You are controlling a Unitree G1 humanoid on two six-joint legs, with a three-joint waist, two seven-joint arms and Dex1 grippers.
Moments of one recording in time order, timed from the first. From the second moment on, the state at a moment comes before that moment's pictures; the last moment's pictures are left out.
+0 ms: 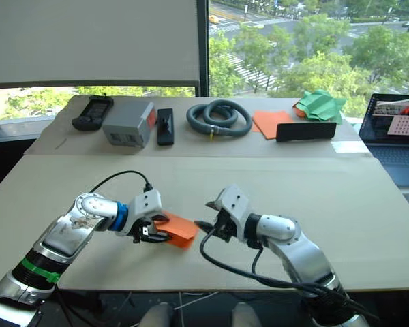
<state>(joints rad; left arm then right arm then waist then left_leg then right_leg) -0.44 0.72 -0.30 -0.19 -0.10 0.71 -1.15 -0.26 -0.49 0.30 -0.49 0.26 0.62 0.72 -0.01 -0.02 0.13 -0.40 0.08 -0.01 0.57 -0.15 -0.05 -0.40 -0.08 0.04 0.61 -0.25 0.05</state>
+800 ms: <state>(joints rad) -0.37 0.86 -0.07 -0.07 -0.32 0.64 -1.23 -0.25 -0.43 0.47 -0.33 0.00 0.31 0.71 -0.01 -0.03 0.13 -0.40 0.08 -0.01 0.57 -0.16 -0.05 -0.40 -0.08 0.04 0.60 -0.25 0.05</state>
